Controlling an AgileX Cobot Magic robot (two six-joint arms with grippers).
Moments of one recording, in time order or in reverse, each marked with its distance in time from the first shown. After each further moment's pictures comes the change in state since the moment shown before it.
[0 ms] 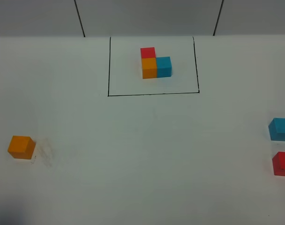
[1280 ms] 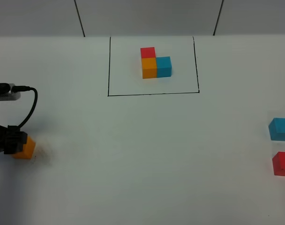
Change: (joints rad) left arm 0.001 1.156 -0.005 -0.121 -0.573 -0.025; right arm 0.000 0.000 0.000 0.000 0.000 0.000
